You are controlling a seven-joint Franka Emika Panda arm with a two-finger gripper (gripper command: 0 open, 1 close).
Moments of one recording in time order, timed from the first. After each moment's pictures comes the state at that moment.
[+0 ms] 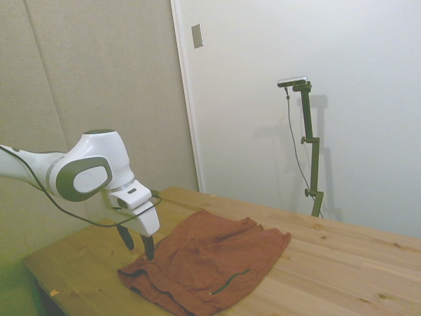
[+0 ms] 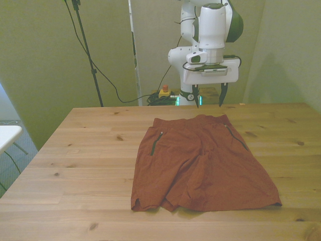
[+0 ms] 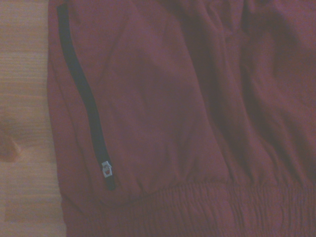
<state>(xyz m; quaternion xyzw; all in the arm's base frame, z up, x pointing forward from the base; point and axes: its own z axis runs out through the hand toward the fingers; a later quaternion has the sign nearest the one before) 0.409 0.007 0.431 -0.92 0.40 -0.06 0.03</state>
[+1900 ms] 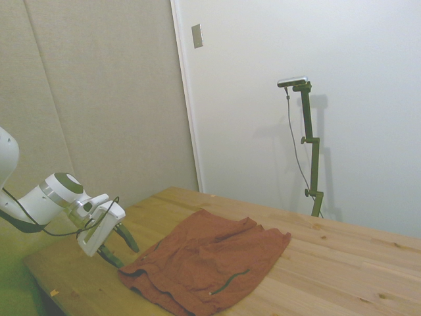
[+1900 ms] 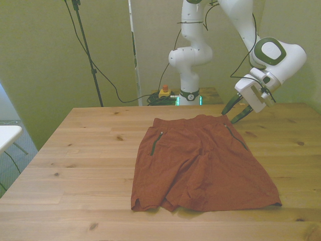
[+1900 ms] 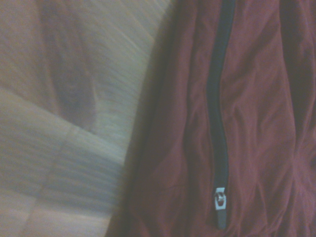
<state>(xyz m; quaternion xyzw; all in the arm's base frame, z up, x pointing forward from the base) 0.420 0.202 0.324 -0.89 0.20 -0.17 -0.37</state>
